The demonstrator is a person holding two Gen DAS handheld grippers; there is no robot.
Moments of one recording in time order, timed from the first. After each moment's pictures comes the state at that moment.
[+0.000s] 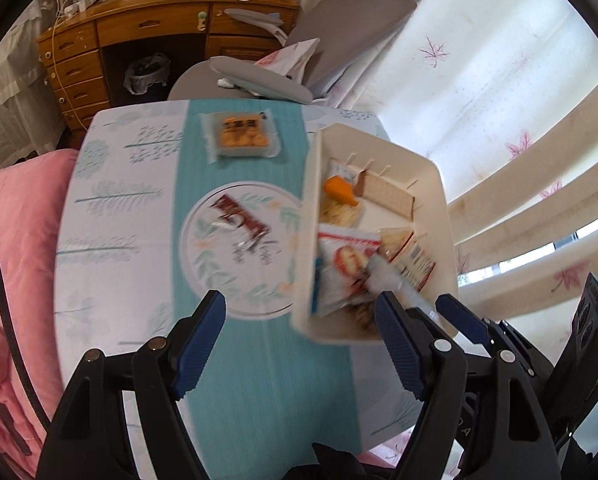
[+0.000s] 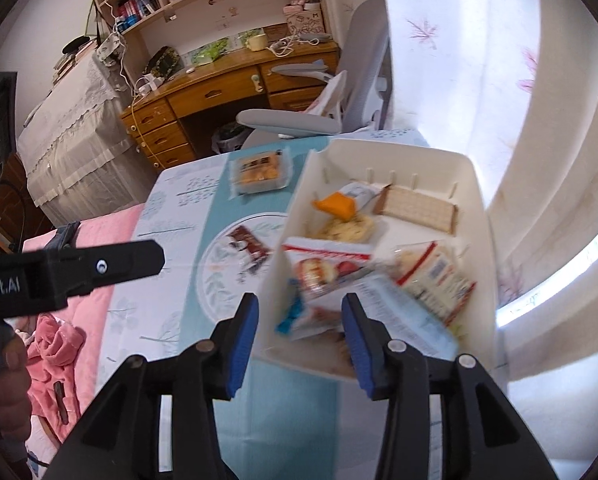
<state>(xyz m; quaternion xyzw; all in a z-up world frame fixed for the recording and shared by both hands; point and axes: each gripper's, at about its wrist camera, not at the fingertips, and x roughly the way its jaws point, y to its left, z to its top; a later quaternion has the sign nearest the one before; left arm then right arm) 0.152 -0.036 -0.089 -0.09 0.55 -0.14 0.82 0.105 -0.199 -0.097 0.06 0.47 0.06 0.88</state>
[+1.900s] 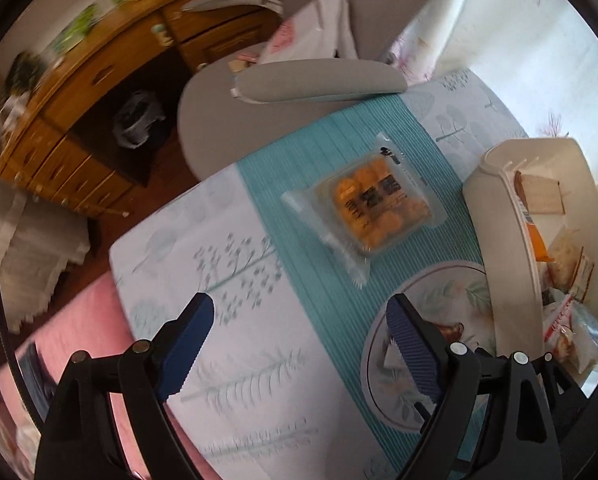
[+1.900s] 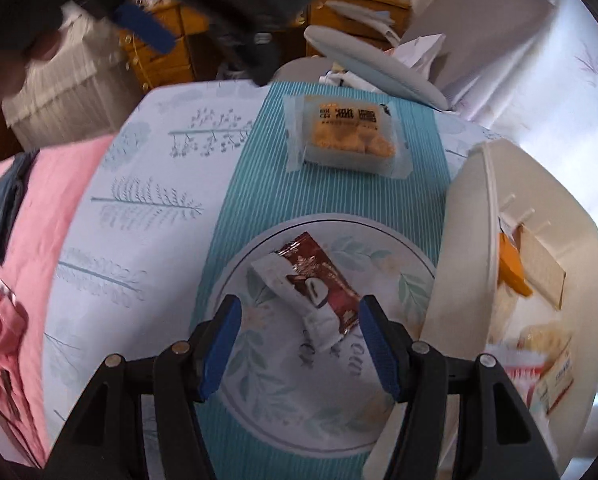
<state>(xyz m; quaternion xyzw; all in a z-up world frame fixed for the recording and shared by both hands) 0.422 -0.007 -0.180 0.17 0.60 -0.16 0.77 0.252 -0.049 -0.221 -0.08 0.56 0.06 0.83</state>
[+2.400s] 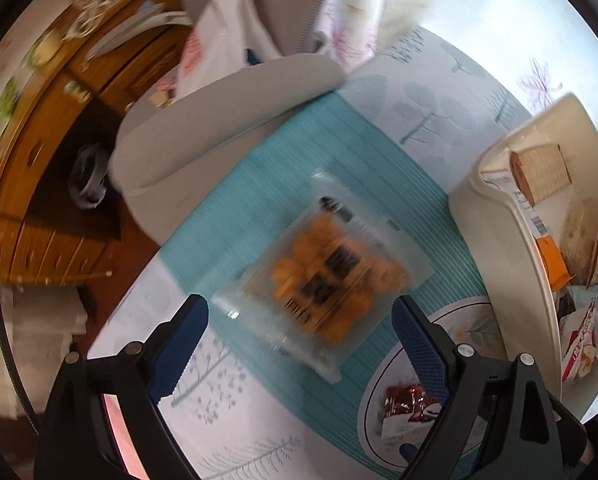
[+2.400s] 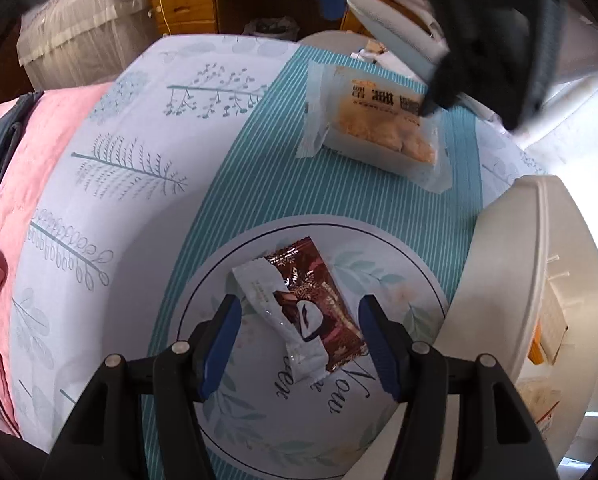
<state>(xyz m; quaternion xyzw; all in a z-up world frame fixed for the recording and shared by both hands) 0.471 -0.100 -0.226 0.27 0.59 -0.25 0.72 0.284 -0.041 -0.251 -0.15 0.60 0.09 0.78</state>
